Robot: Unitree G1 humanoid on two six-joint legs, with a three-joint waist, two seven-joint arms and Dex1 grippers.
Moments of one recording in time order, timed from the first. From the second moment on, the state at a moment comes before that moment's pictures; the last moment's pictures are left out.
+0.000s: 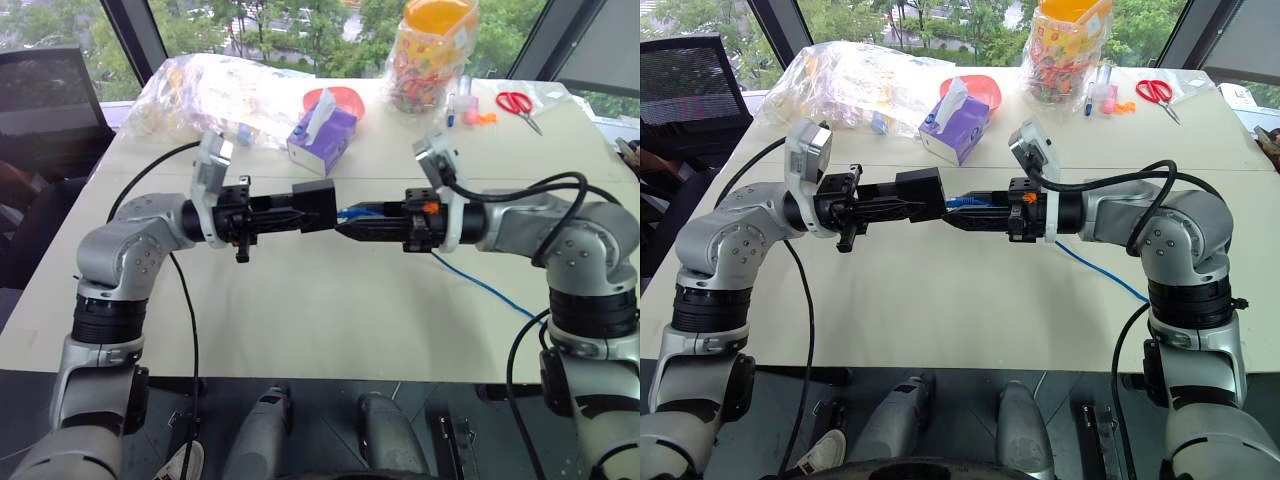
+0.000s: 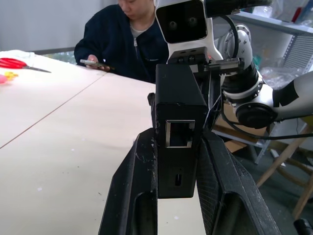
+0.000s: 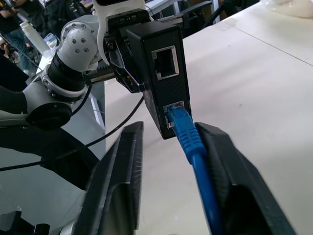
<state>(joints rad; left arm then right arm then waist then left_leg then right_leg) -0.66 0.55 0.05 -0.06 -0.73 0.69 -1.22 -0.76 -0.64 -0.02 -0.25 0.96 1.17 0.81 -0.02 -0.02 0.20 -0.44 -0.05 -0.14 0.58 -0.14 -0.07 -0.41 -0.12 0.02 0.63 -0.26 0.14</state>
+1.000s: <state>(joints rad) -0.64 0.56 0.03 -0.07 -0.73 0.67 -1.22 -0.78 -0.66 -0.02 -0.24 0.95 1.16 0.83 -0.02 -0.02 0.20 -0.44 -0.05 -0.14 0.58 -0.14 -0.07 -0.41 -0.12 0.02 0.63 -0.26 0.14</state>
